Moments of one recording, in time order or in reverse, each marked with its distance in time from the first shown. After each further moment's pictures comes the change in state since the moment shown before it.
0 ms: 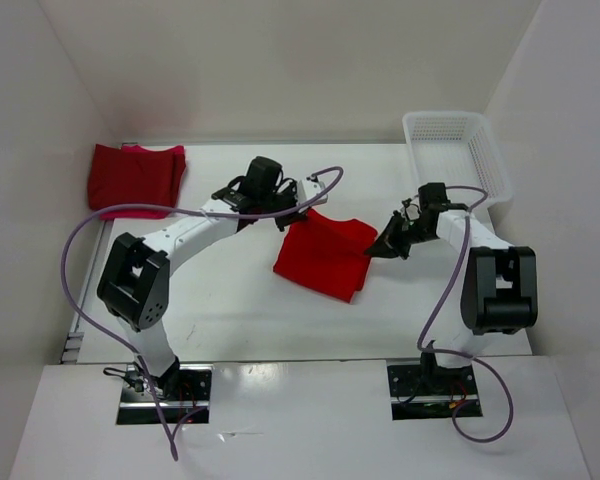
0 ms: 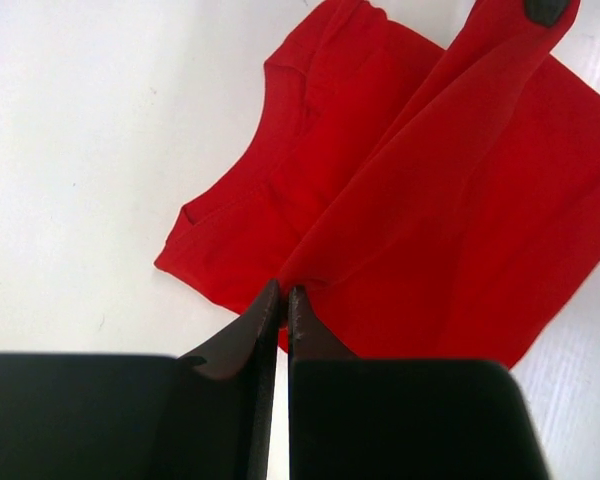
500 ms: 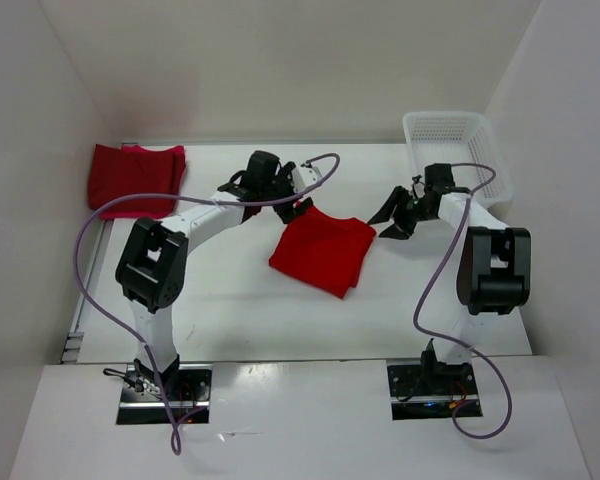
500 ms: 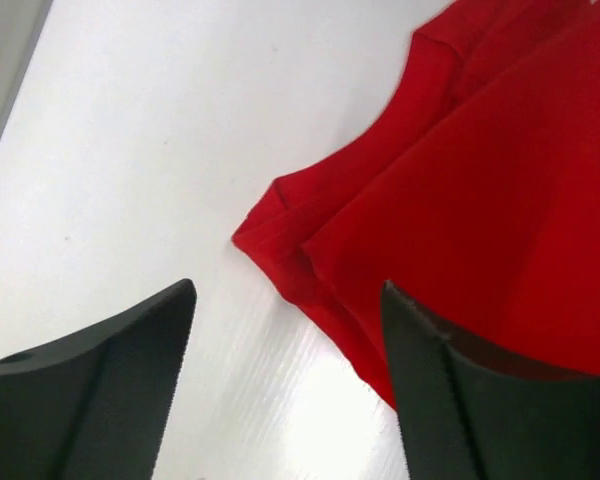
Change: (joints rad) left arm 0.050 0.164 0.060 0.164 -0.118 -0.022; right arm -0.046 0.170 0.172 0.104 0.081 -0.006
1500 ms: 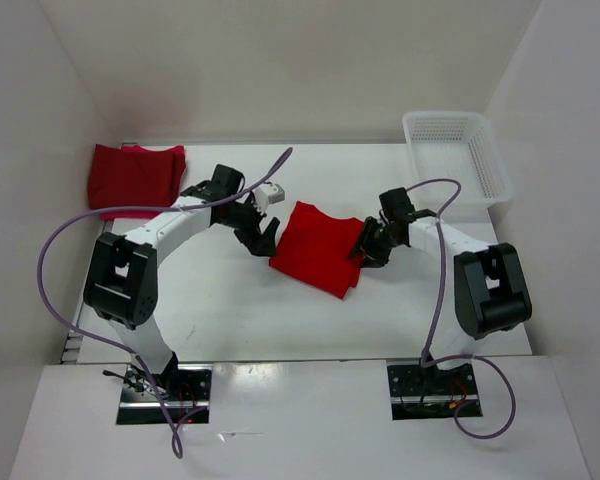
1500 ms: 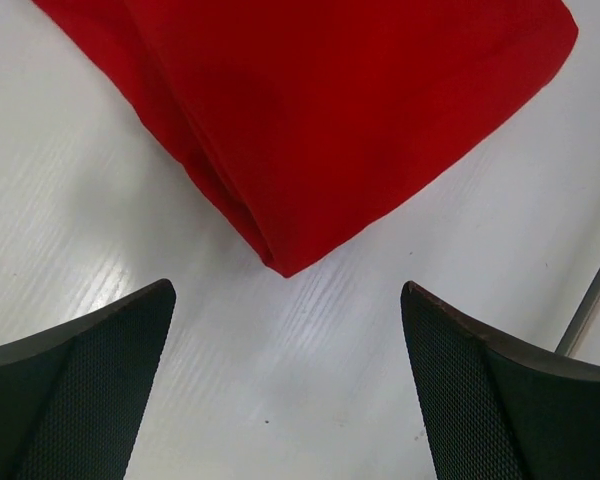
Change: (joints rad) left arm 0.160 -0.188 -0.154 -0.471 0.266 -0.183; right arm 0.289 -0.163 -0.216 0.047 0.320 0.153
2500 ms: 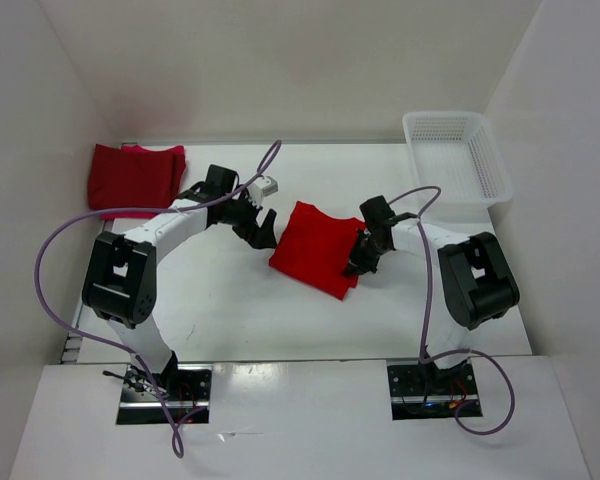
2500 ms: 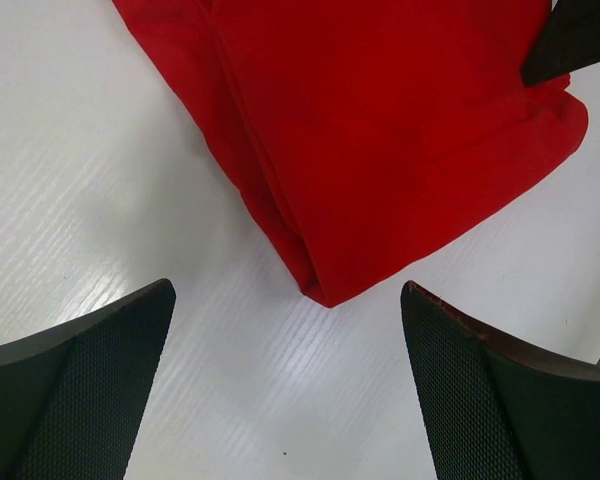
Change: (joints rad) left arm 0.037 0.000 -0.060 0.177 -0.018 -0.128; right arm 0.120 0.084 0.002 -0.010 0.041 0.105
